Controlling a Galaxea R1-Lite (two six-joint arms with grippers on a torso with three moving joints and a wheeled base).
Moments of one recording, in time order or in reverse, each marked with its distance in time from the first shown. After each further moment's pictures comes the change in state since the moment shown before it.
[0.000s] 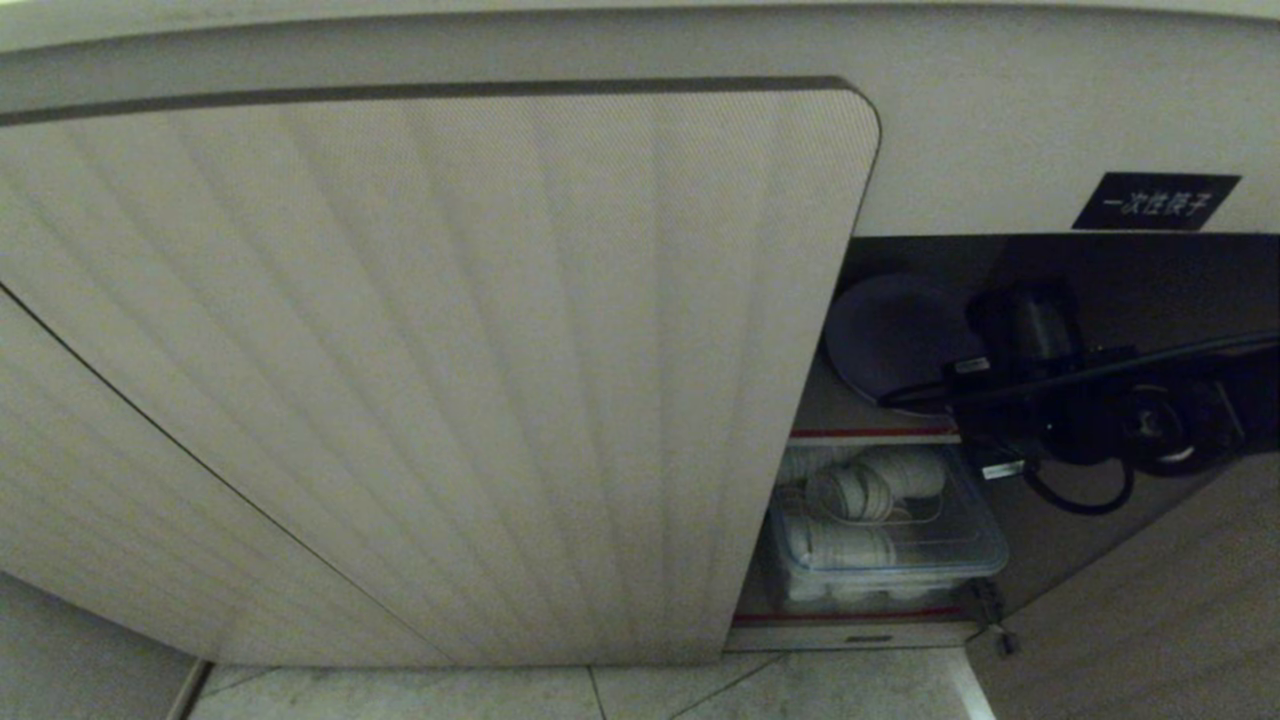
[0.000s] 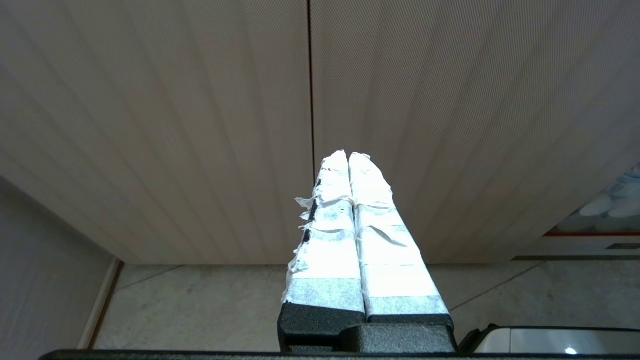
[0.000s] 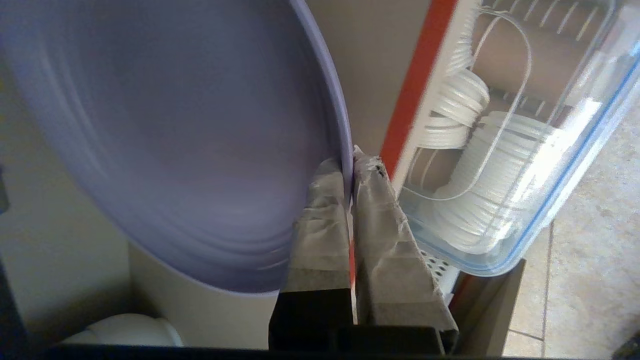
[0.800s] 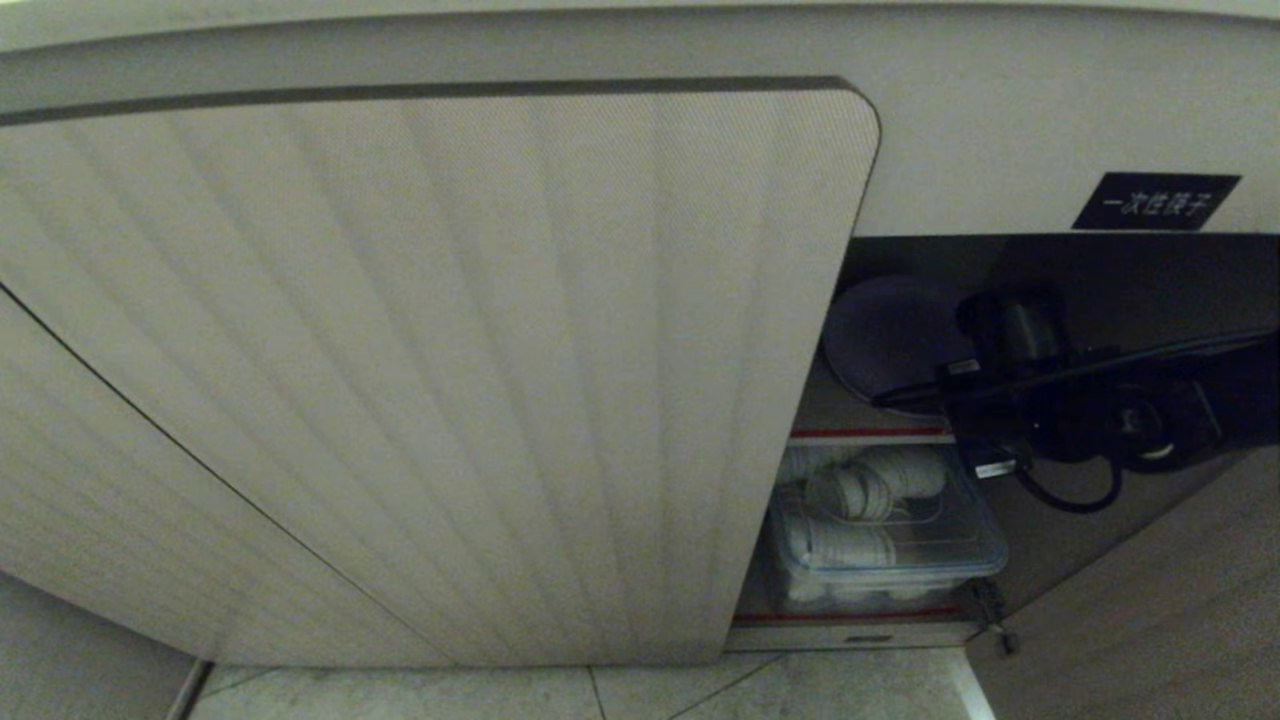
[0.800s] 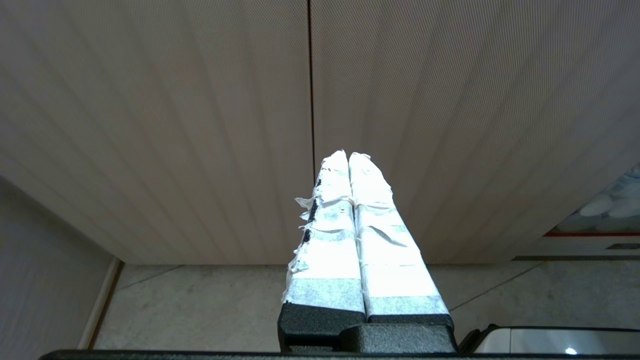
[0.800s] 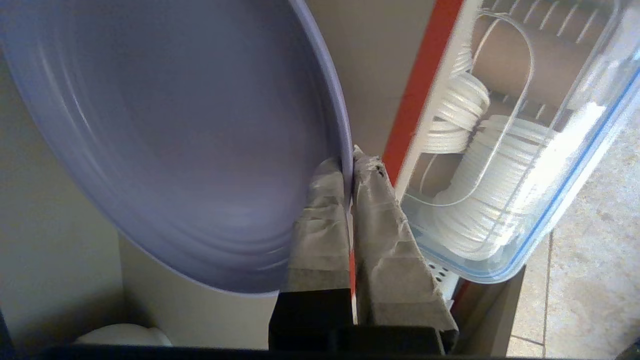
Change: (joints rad) left arm 0.000 0.000 0.000 0.000 0.000 0.000; right arm -0.001 0.029 -0.020 -0.002 -0.008 0.000
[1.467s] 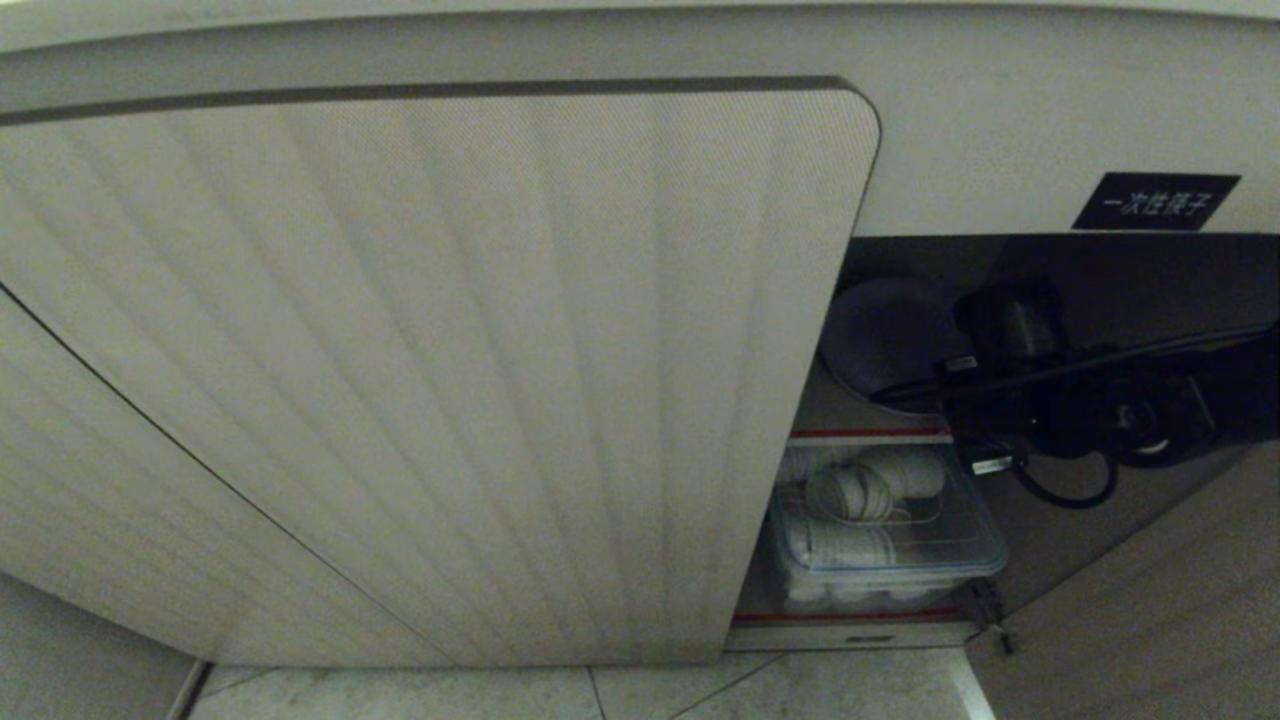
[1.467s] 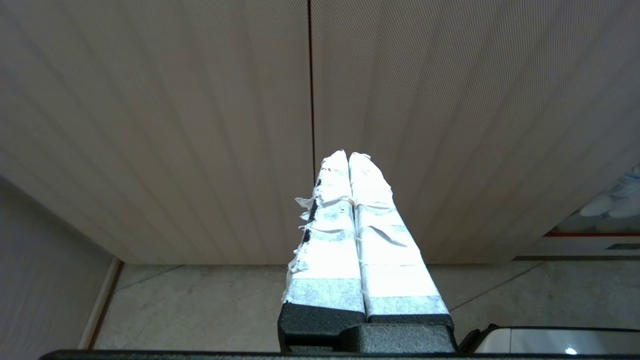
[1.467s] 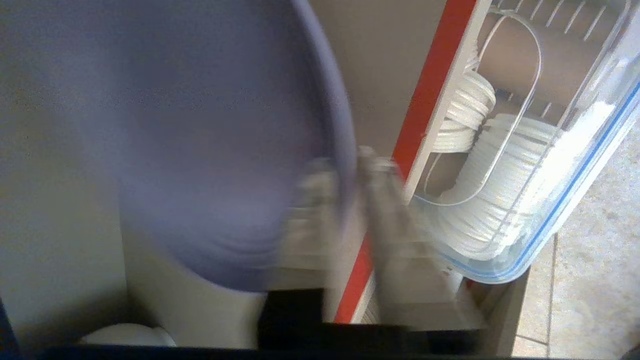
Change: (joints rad) left arm 0.000 0.000 0.000 0.000 0.000 0.000; right arm -0.003 0.008 -0.016 0.006 0.008 0.000
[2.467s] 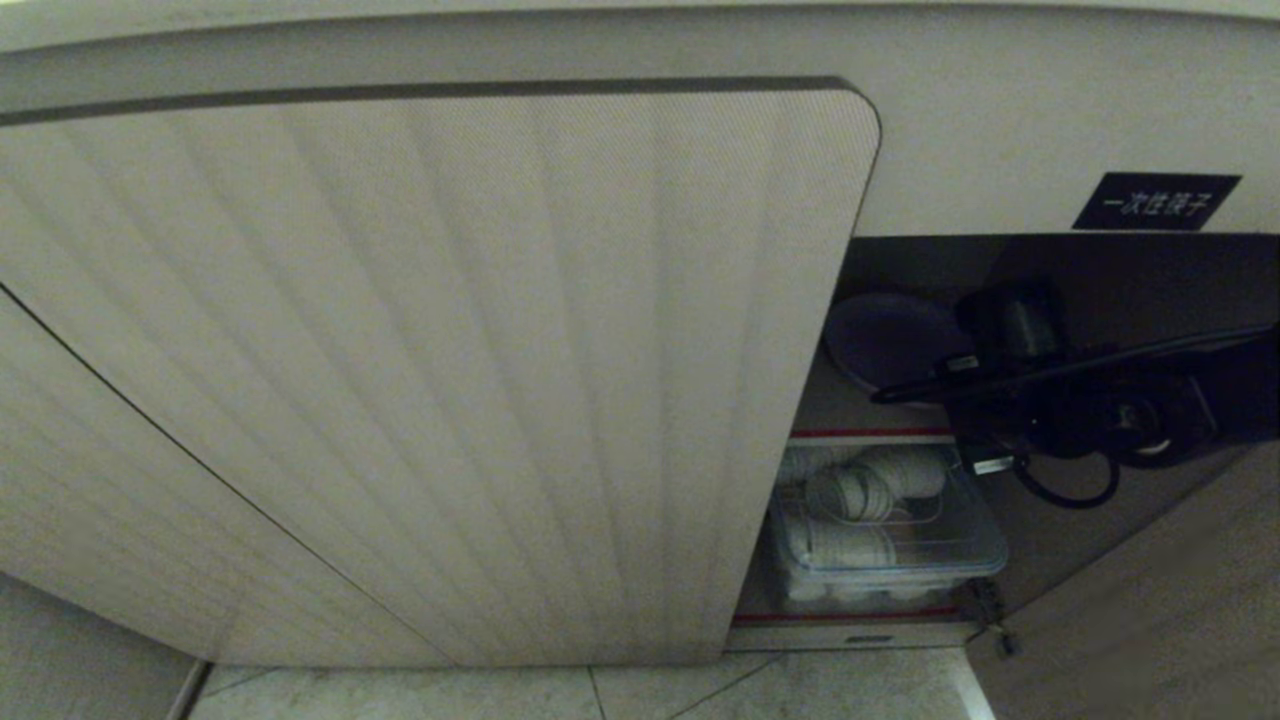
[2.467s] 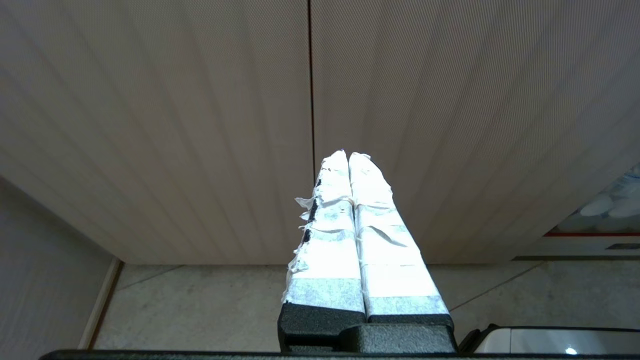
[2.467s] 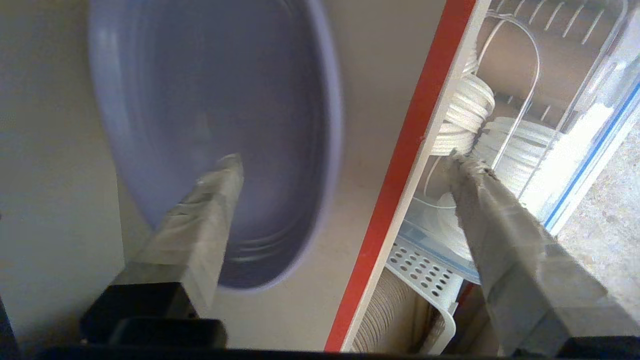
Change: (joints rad) left arm 0.000 0.000 0.000 0.000 0.000 0.000; right arm 0.000 -0.001 0.001 -0.001 -0.008 -0.001
